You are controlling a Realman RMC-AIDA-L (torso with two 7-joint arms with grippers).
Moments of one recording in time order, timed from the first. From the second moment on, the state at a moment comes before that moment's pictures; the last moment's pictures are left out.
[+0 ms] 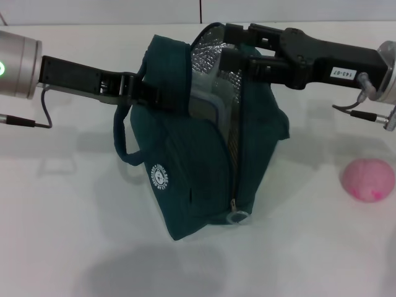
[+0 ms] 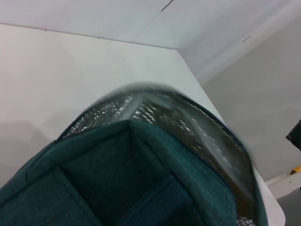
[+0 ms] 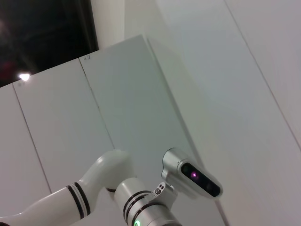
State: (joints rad) left arm -0.65 -2.02 0.85 1.04 2.07 1.77 -2.50; right arm 0.76 2.03 -1.01 -0.43 -1.38 -1.67 1.45
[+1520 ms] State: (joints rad) left arm -0.67 -2.03 0.84 1.01 2.06 1.76 -2.48; right arm 0.82 2.01 -1.07 -1.13 -2.71 -1.84 2.22
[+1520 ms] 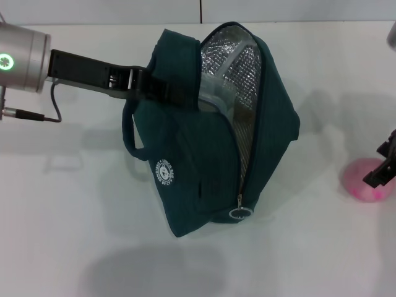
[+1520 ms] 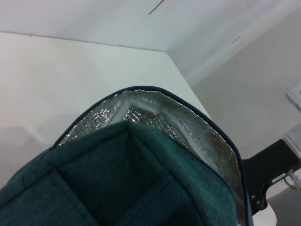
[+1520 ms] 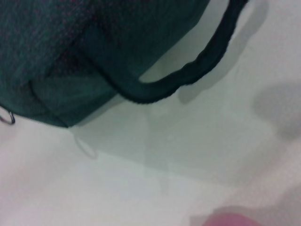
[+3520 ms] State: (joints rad) left arm -0.66 -2.02 0.85 1.01 2.02 1.77 -2.47; right arm 0.68 1.99 -0.74 -1.30 -2.17 -1.70 2.13
